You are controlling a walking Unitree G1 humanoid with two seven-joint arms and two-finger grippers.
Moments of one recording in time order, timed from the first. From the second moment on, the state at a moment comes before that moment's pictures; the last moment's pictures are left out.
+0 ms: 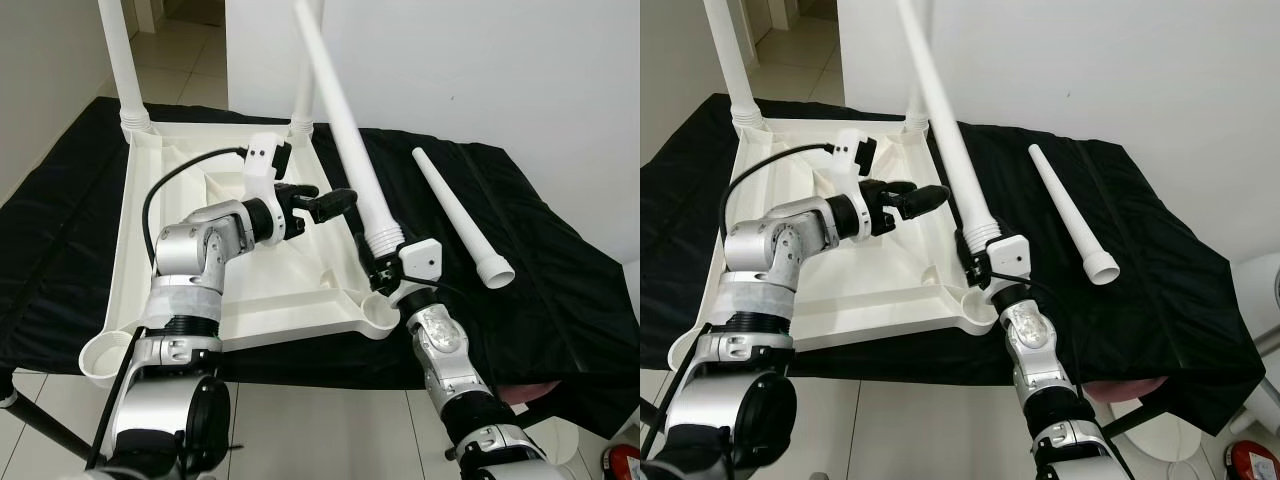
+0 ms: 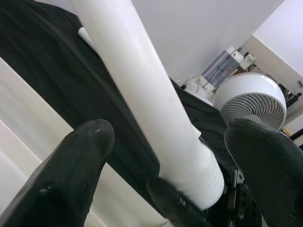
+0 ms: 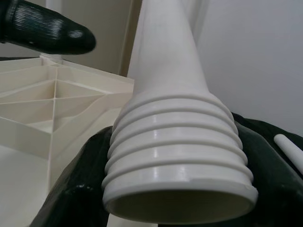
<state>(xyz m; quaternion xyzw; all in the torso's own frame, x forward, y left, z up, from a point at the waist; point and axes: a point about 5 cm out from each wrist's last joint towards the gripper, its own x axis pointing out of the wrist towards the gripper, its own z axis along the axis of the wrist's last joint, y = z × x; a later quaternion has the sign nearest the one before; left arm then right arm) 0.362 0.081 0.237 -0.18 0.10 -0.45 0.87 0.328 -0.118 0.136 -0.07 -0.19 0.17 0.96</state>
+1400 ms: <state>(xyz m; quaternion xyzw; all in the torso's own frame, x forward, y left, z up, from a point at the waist) 0.412 0.107 0.263 -0.29 0.13 -0.30 0.90 0.291 -0.078 0.118 -0.09 -0.20 0.23 0.95</state>
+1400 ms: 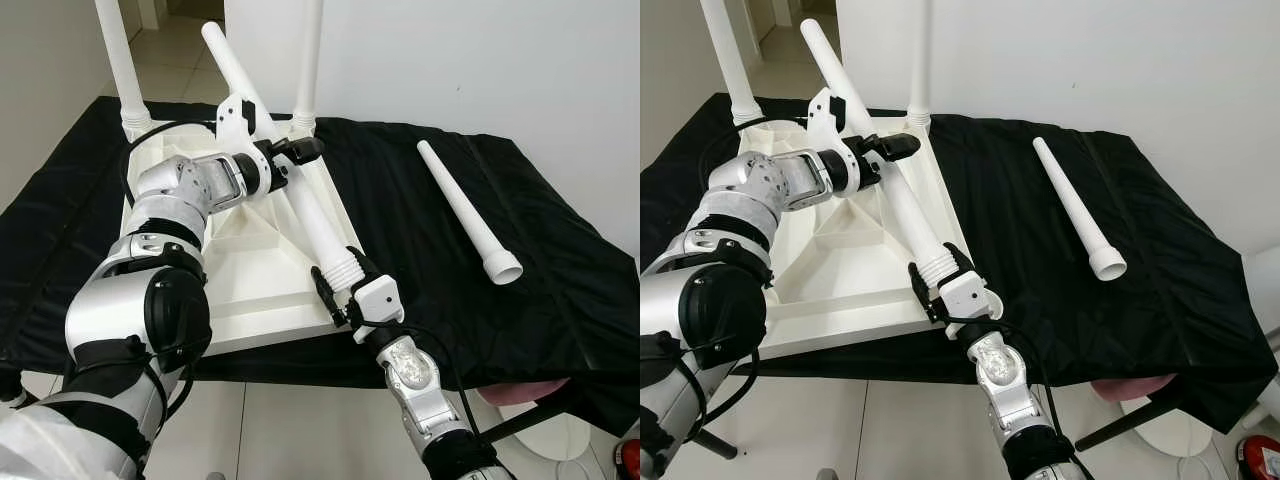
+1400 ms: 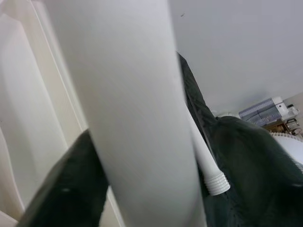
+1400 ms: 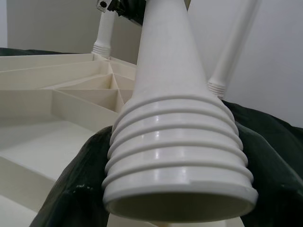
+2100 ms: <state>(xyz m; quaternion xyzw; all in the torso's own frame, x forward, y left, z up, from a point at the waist) 0.418 0.112 0.277 -0.35 0.10 -0.27 0.89 0.300 -0.075 0.126 -0.05 -0.19 0.22 0.96</state>
